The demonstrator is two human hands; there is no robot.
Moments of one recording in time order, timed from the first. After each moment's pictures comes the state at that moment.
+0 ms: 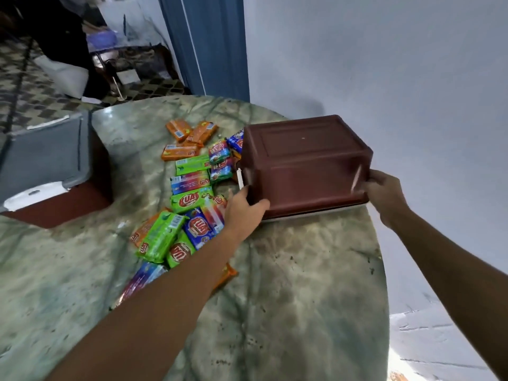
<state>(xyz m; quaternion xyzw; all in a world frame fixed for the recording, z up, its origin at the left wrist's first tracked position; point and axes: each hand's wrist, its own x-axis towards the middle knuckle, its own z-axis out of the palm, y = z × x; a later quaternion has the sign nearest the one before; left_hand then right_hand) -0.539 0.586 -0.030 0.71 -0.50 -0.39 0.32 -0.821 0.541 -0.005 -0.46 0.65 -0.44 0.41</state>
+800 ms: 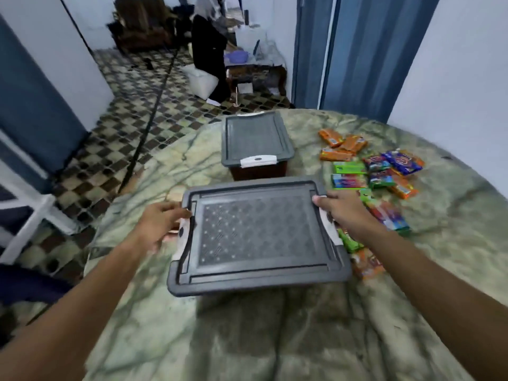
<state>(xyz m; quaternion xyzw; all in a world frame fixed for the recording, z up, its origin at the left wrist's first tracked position) -0.110 0.897 0.086 0.77 -0.24 -0.36 0.48 -0.418 0.719 0.069 -0.65 0.51 -0.24 0.52</state>
